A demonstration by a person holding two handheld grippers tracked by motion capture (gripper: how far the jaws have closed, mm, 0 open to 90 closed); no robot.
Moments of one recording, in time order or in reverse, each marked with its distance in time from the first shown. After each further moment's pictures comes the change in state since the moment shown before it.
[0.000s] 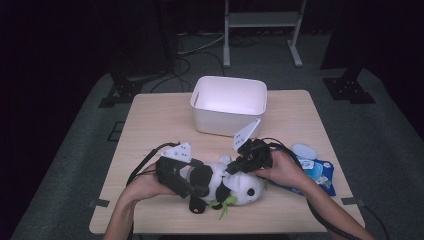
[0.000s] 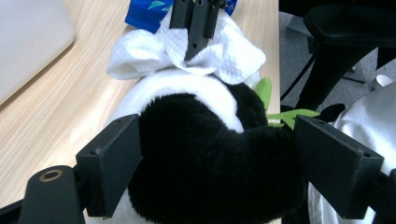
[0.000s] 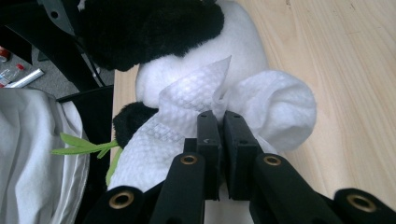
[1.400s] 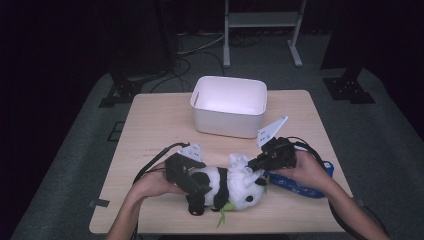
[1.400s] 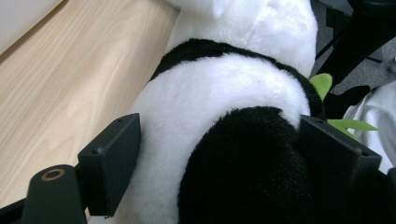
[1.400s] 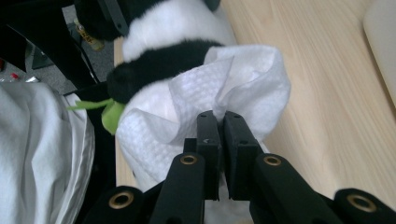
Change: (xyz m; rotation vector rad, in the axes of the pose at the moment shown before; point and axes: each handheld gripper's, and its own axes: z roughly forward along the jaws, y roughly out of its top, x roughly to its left) left arm 0.012 0.000 0.028 0.154 0.023 -0.054; right arm 0.000 -0.037 -0.045 -0.018 -0.044 0.064
